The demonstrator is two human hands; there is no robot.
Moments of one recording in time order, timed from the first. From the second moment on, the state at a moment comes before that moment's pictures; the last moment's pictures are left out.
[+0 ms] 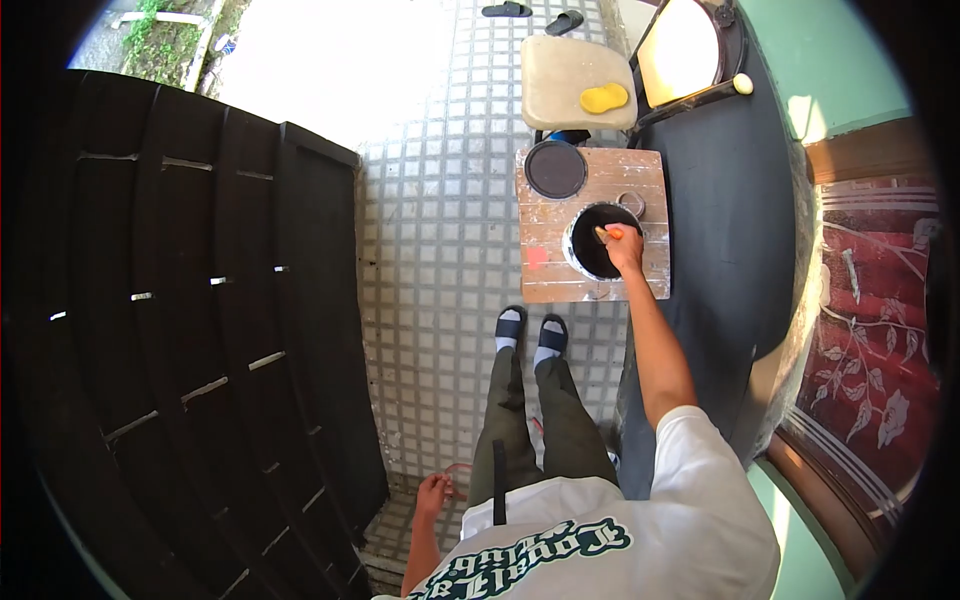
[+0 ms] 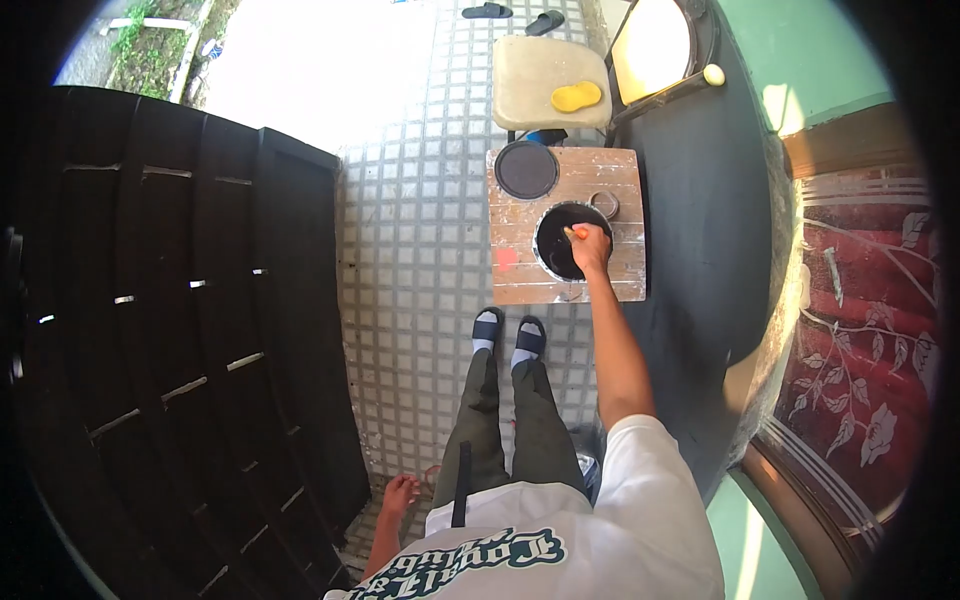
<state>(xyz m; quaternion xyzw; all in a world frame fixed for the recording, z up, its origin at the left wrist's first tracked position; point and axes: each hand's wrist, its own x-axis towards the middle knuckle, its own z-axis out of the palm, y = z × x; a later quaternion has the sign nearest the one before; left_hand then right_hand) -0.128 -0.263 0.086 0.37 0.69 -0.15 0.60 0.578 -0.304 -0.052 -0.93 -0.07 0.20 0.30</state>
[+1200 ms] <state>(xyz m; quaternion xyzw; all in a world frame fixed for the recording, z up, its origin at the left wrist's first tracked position) -0.130 -0.263 0.074 0.34 0.75 0.03 0.57 0.522 -0.382 0.031 -0.31 0.37 0.23 0.84</state>
